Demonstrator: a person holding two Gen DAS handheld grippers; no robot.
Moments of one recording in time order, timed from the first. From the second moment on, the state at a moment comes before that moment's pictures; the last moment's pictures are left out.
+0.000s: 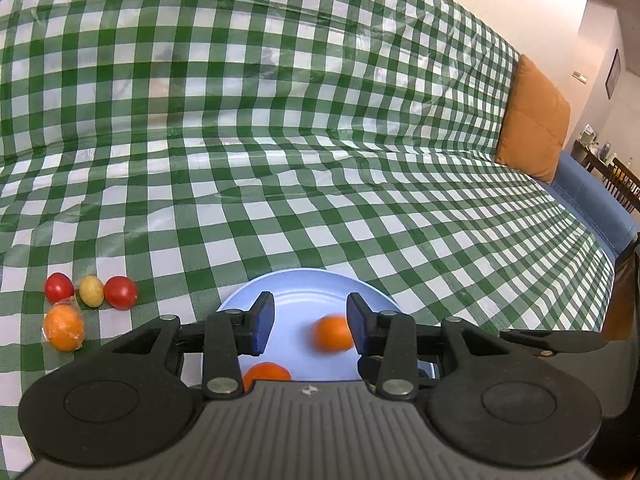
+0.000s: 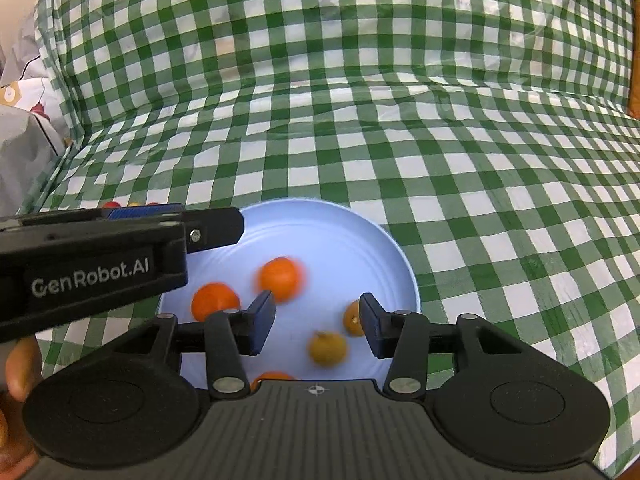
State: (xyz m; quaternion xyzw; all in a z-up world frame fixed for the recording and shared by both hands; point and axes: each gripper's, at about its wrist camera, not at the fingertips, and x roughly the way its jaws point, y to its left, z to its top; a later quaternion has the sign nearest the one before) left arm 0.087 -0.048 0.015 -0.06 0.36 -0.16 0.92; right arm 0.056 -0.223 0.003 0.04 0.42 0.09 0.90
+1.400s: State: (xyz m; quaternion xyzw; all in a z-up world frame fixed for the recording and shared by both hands) left arm 0.082 0.044 0.035 -0.08 0.35 -0.08 0.93; right arm 0.058 -0.174 0.033 0.05 0.33 0.09 0.94
